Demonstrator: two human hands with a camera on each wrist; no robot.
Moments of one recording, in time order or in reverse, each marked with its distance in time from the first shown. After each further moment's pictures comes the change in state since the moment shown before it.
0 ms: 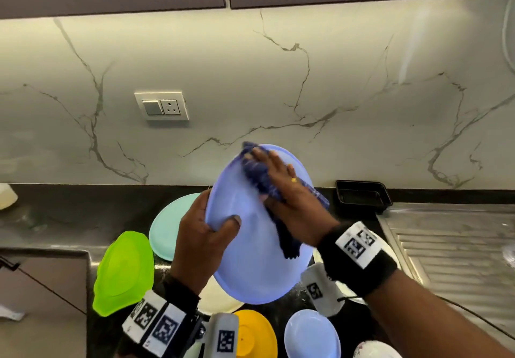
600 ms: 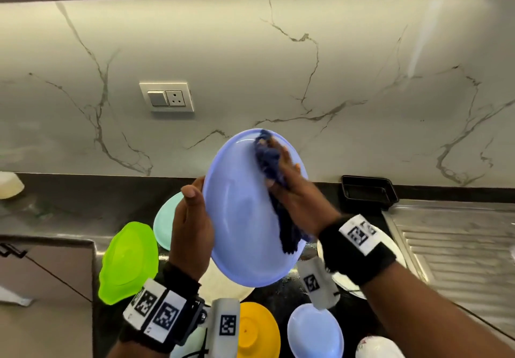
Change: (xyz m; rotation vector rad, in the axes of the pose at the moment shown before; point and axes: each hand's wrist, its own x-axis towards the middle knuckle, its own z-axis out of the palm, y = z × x) left_hand 0.005 0.005 -0.001 -0.435 -0.013 -0.100; right_hand 0.007 0.002 0.008 0.116 0.016 0.161
